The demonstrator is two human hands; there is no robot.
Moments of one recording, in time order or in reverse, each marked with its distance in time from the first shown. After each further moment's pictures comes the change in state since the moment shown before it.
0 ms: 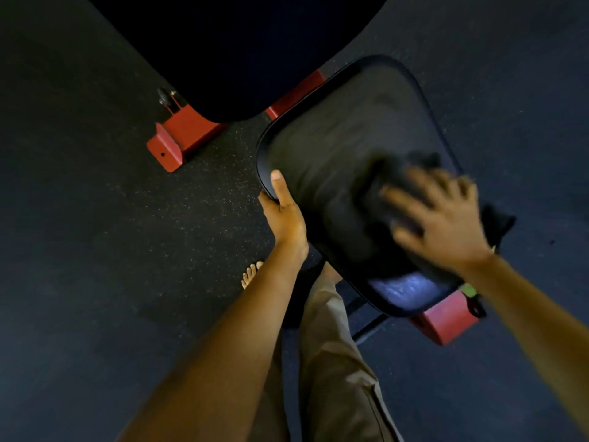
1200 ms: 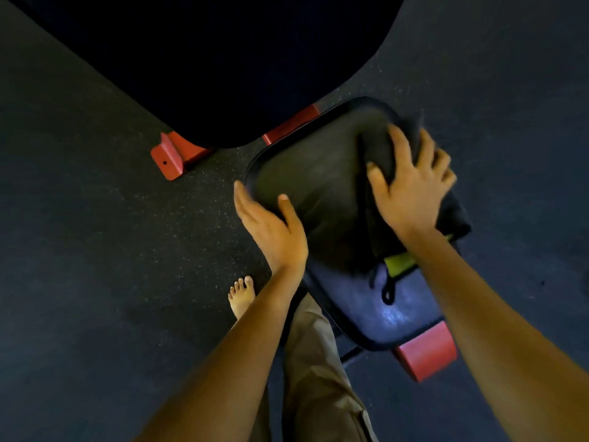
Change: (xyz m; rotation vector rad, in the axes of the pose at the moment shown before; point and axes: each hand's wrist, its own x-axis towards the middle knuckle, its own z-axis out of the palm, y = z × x) left_hand 0.002 -0.011 0.019 0.479 0.277 0.657; right_hand 0.100 0.006 -0.004 0.120 -0.034 0.624
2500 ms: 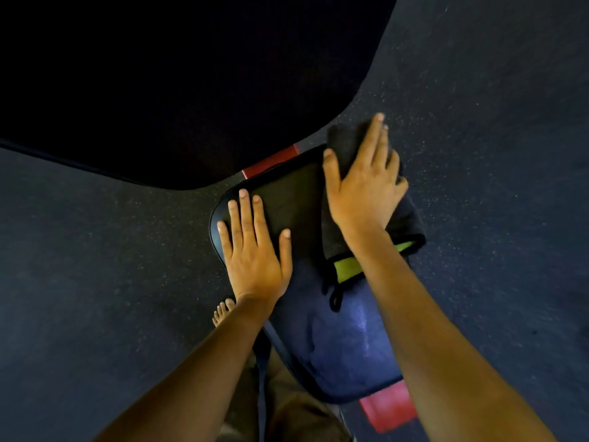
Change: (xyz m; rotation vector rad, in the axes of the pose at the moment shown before) left_hand 0.008 0.001 0.028 0.757 -0.049 0.432; right_hand 0.066 -0.028 0.004 0.087 -0.044 0.056
